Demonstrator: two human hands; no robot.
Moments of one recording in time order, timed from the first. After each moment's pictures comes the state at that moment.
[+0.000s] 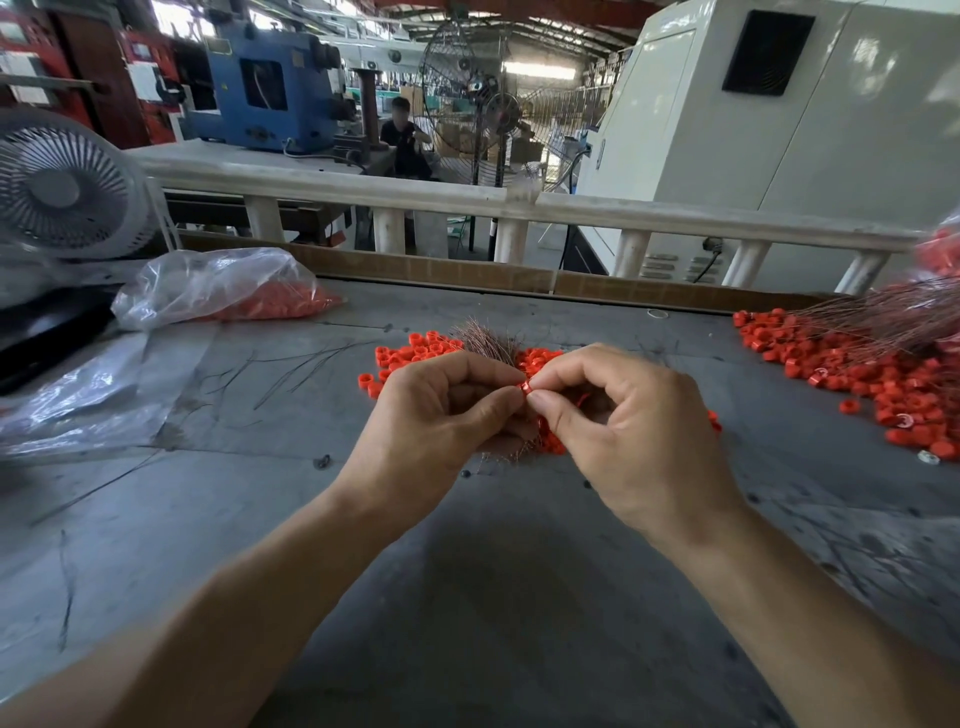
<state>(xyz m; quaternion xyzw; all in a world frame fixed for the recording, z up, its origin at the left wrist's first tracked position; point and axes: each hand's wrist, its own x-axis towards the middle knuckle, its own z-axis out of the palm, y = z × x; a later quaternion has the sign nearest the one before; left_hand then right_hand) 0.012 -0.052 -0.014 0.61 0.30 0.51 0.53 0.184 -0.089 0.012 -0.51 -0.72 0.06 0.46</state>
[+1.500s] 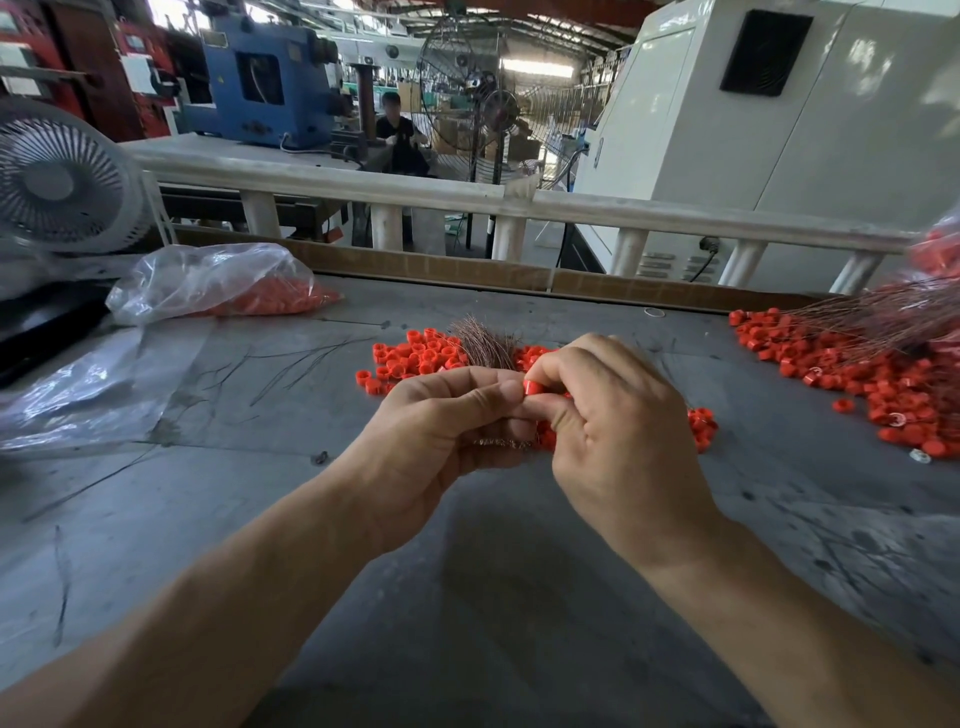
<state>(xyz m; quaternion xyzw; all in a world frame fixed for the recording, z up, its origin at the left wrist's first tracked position) 0.009 -0.055 -0.008 0.49 0.29 0.44 0.70 0.174 -0.089 0.003 -0.49 -0.74 -0.16 0.43</state>
